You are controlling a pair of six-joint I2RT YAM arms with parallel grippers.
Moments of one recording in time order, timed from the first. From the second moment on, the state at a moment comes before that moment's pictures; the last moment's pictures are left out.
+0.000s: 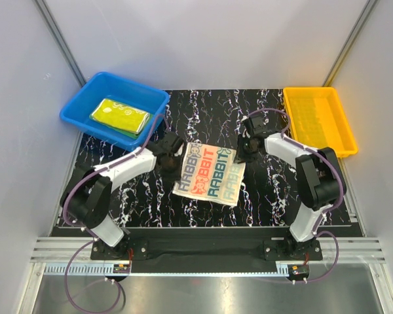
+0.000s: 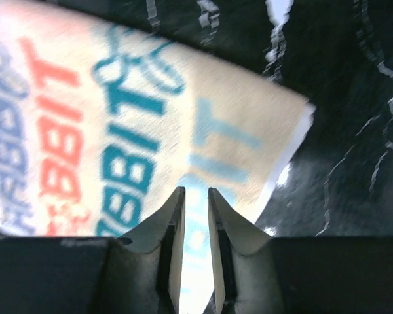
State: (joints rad) left arm -0.59 1.60 1.02 -0.65 0.05 -0.48; right arm 0.35 1.80 1.15 -0.43 -0.15 0.42
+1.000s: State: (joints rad) left arm -0.44 2.22 1.77 -0.64 0.23 -0.05; right arm 0.54 1.35 0.61 -0.40 -0.23 0.71
